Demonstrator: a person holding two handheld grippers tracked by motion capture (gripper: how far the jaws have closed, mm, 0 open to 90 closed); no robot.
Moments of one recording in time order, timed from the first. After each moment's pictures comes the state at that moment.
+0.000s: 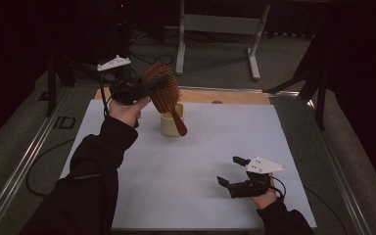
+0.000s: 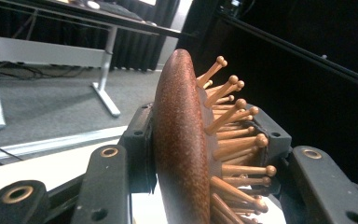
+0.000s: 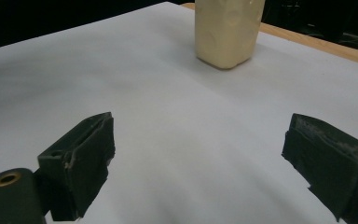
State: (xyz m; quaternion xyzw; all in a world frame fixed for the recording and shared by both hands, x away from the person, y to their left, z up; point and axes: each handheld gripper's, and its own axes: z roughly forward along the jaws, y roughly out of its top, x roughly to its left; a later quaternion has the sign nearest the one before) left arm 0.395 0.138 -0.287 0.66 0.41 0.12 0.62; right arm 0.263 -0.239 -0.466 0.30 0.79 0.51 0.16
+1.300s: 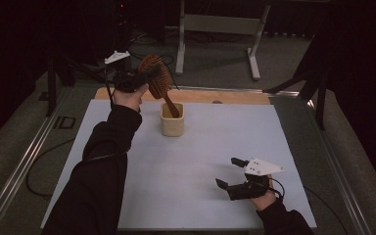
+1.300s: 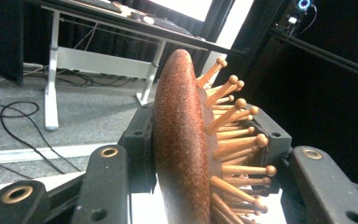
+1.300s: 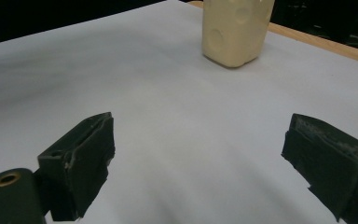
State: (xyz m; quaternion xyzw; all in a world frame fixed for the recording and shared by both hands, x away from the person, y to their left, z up) left arm 0.461 0.148 -0.326 0.62 0.47 0.17 0.60; right arm 0.260 -0.236 -0.468 0.29 0.79 0.51 0.16
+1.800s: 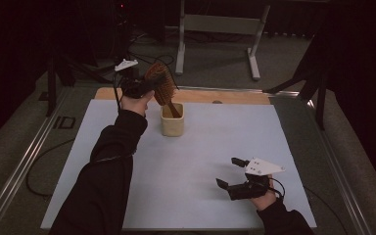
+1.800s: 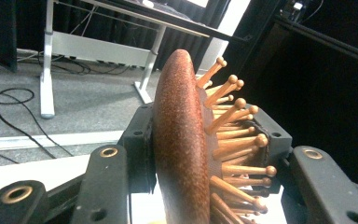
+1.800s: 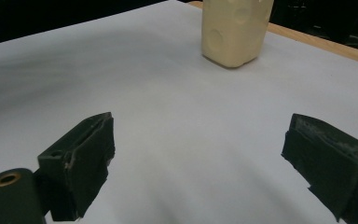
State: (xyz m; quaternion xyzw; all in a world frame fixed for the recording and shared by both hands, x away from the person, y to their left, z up) left arm 0.469 0.135 -0.355 0.63 0.48 0.16 0.59; right arm 0.261 -0.237 -0.468 0.29 0.79 0.51 0.16
